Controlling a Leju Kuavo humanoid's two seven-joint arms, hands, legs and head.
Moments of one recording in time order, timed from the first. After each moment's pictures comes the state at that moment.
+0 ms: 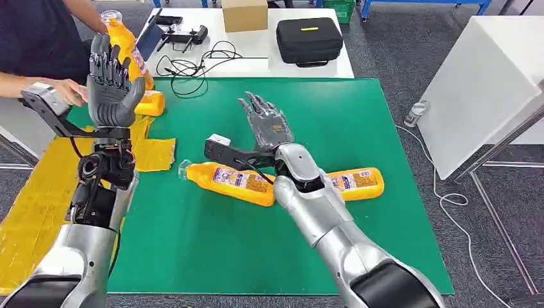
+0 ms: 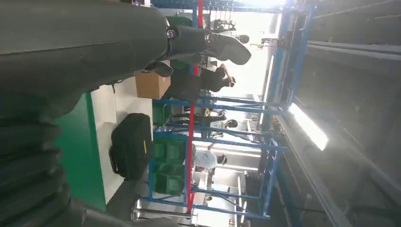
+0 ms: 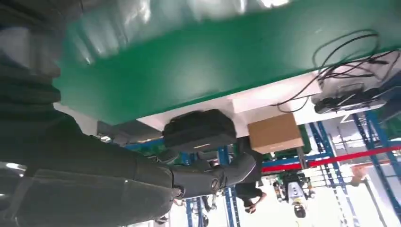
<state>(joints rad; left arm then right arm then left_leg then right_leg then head) -0.67 -0.03 -0.01 -0.74 0.23 -0.09 -0.55 -0.75 0.33 0.40 -0.40 1.11 -0.14 -0.01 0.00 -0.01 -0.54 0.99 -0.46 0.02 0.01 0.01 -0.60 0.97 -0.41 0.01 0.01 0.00</state>
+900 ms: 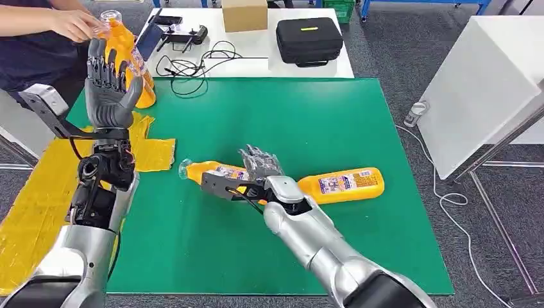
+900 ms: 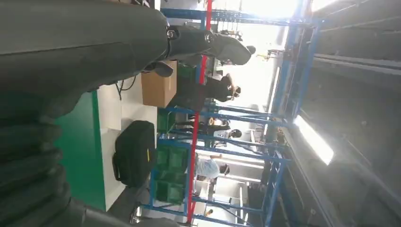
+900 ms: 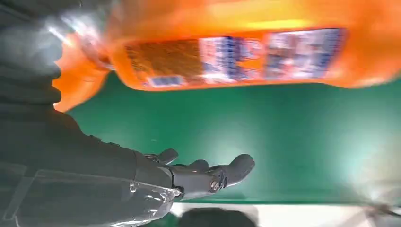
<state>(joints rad) -0.66 -0.03 -0.01 -0.73 0.25 -0.04 -0.54 -0.69 0.32 0.58 -0.30 0.95 0.03 0.23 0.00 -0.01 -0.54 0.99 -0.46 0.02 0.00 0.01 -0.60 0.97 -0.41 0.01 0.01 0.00</state>
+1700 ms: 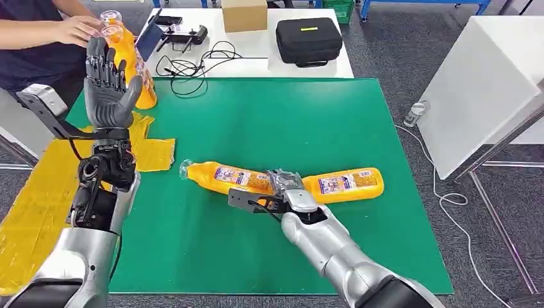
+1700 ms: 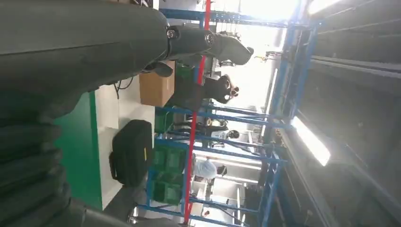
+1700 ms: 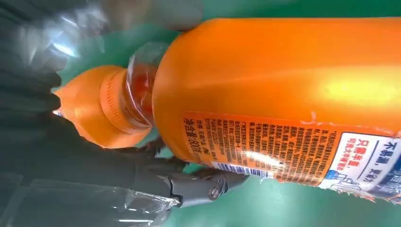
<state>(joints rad) -0.65 -0.04 -0.01 -0.78 0.25 -0.02 -0.52 -0.65 0.24 0.59 -0.25 0.98 0.11 0.30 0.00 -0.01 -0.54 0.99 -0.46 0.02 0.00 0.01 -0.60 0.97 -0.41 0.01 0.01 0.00</state>
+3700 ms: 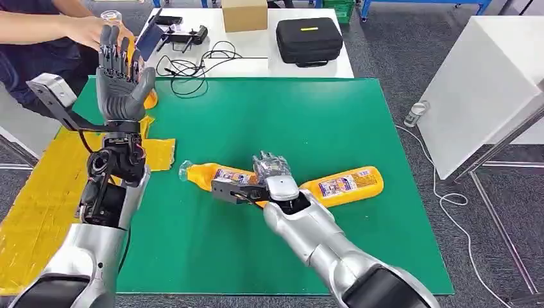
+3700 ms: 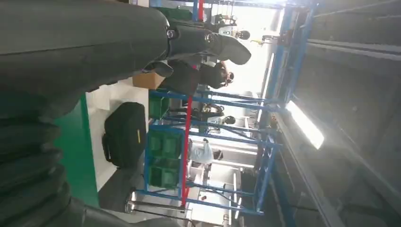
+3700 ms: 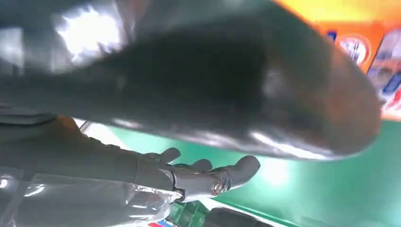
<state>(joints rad) -0.67 -0.08 -0.05 -0.80 0.24 -0.02 -0.50 -0.73 0.33 0.60 -0.24 1.10 0.16 0.37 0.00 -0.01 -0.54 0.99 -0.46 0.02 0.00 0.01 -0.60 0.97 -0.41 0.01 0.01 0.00</state>
